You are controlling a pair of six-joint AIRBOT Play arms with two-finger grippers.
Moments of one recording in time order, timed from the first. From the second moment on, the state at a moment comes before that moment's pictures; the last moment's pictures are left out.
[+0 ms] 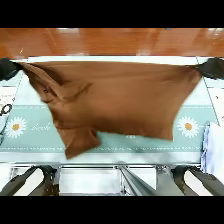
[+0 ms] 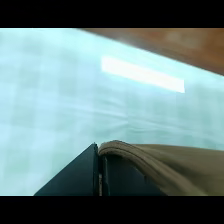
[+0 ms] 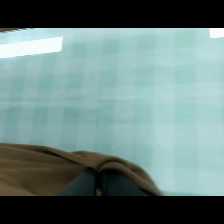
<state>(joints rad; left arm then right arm) 0.38 -1.04 1.06 0.80 -0.90 -1.17 -0.25 -1.02 1.19 -1.01 1.05 1.32</state>
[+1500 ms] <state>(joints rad) 0.62 -1.35 0.76 0.89 -1.28 -1.22 -0.60 -1.09 0.71 -0.73 1.20 1.13</state>
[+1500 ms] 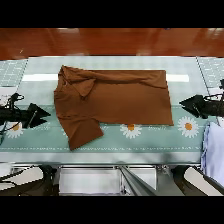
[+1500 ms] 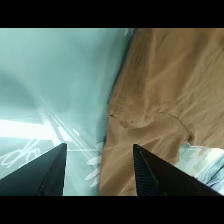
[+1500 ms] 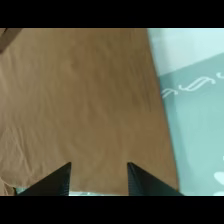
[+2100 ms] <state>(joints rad) 0.47 -1.47 0.72 0.72 -1.18 -1.19 -0.60 -1.06 0.68 -0.74 1.21 1.14</state>
